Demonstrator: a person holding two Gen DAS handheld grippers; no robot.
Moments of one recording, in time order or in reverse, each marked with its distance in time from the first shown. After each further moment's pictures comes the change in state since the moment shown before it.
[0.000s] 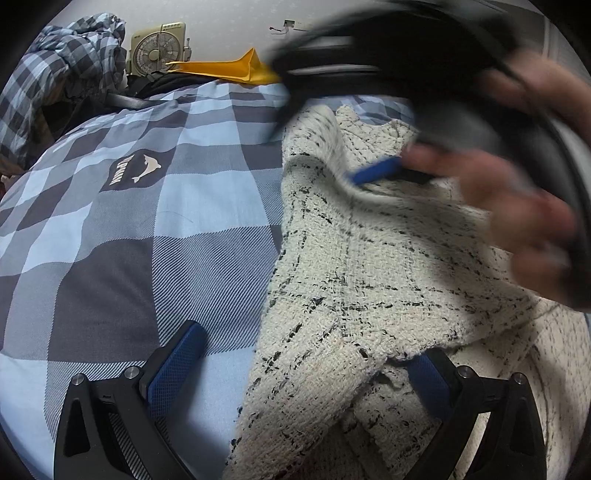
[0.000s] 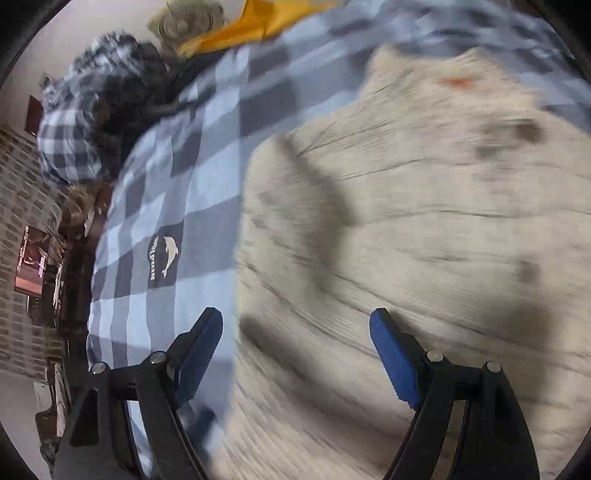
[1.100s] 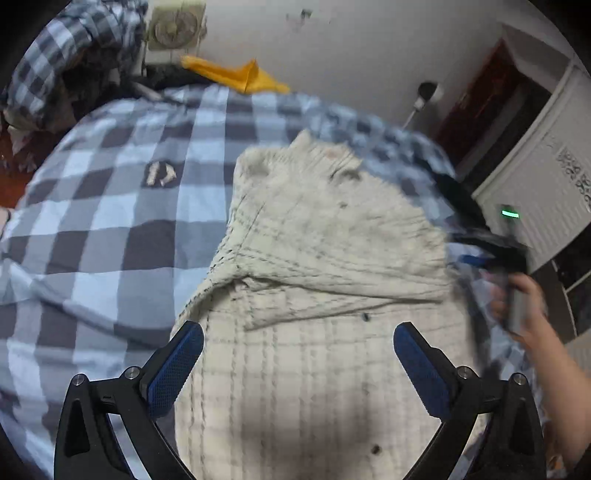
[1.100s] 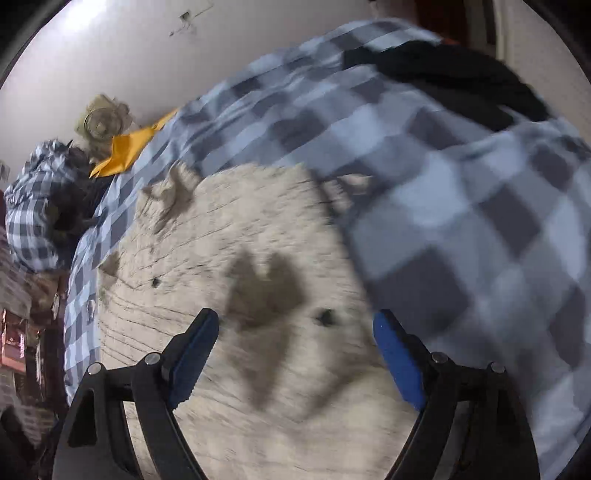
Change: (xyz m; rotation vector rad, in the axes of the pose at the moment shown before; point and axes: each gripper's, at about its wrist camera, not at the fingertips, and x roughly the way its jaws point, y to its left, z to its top) left arm -0.205 -0.069 0.017 -0.147 0.096 -0.073; right arm -0.232 -0.263 -0.077 0.229 -0.229 -0.175
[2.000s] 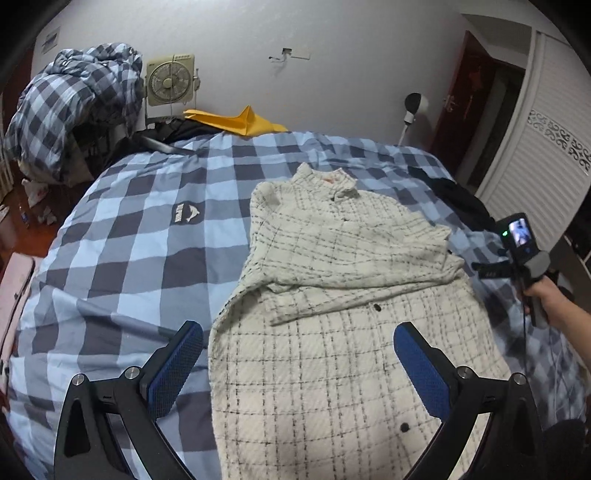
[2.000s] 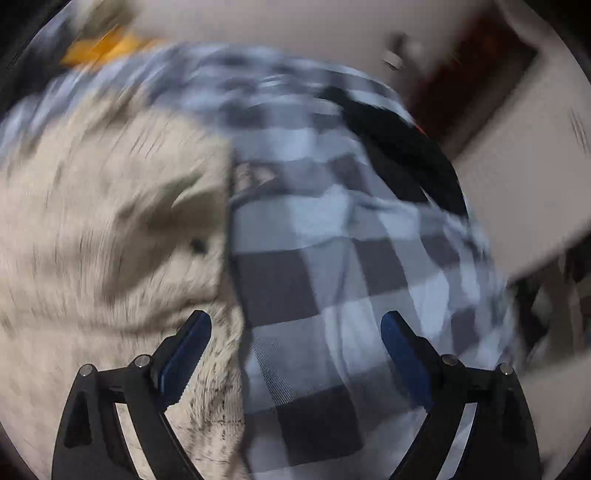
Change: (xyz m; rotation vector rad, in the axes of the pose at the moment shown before) left arm -0.040 -0.005 -0.038 0.128 -0.127 0.088; right arm -0.024 0.001 -0.057 -0.513 -0.068 -0.569
